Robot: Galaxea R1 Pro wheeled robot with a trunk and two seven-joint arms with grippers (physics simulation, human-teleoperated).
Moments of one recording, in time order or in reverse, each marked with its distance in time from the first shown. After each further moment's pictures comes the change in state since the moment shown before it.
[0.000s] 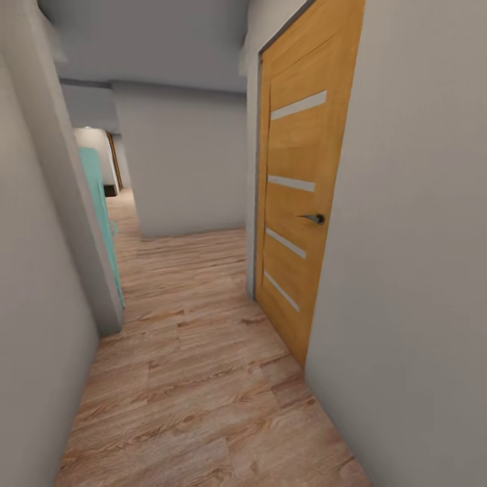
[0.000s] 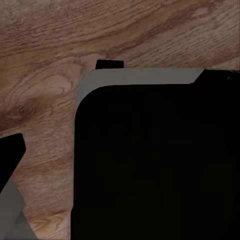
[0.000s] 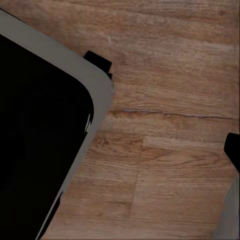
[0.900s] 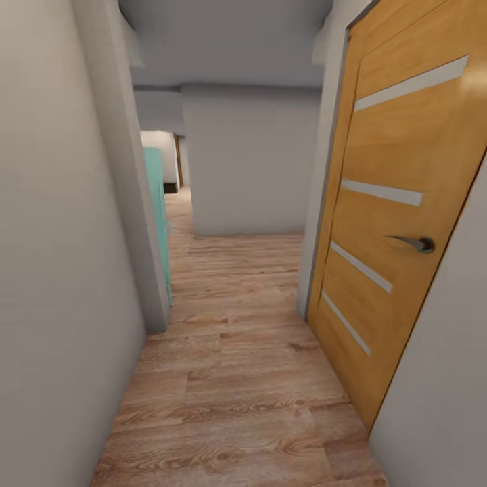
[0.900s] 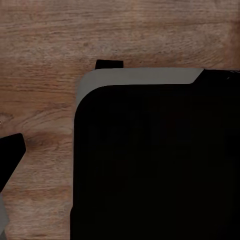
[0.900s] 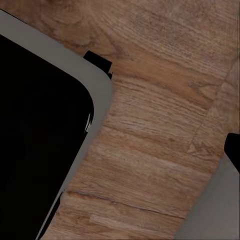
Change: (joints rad) left arm 0.000 -0.001 0.000 0.000 0.000 0.000 0.000; right arm 0.000 0.000 0.000 0.000 -0.001 0.000 0.000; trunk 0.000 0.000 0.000
